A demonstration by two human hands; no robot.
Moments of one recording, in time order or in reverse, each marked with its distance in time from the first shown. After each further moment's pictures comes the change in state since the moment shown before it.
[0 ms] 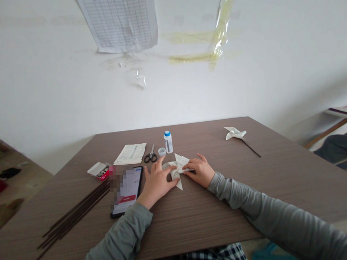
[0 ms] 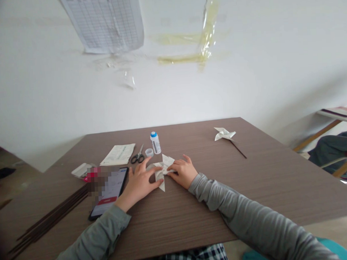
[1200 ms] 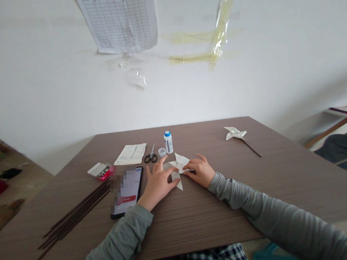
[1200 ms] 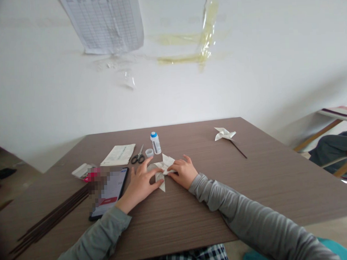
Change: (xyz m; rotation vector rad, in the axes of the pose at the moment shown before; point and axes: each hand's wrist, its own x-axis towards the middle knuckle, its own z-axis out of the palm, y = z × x) left_hand 0.001 -0.007 0.012 -0.024 0.058 0.073; right_hand 0.000 0.003 0.004 -0.023 -0.017 0.016
